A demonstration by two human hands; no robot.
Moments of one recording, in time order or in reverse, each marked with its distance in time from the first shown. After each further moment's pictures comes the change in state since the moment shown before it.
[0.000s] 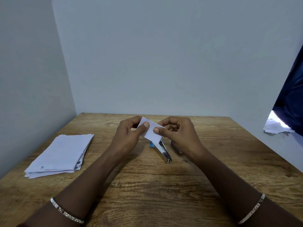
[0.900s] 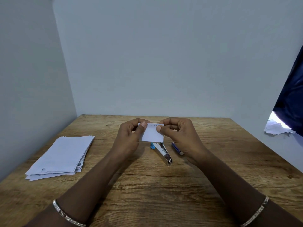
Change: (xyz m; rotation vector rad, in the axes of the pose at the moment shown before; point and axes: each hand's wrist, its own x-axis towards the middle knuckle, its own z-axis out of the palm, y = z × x) left_hand -0.005 0.003 0.005 -0.117 0.013 -0.052; right_hand -0.003 -0.007 0.002 0.109 -0.011 0.092
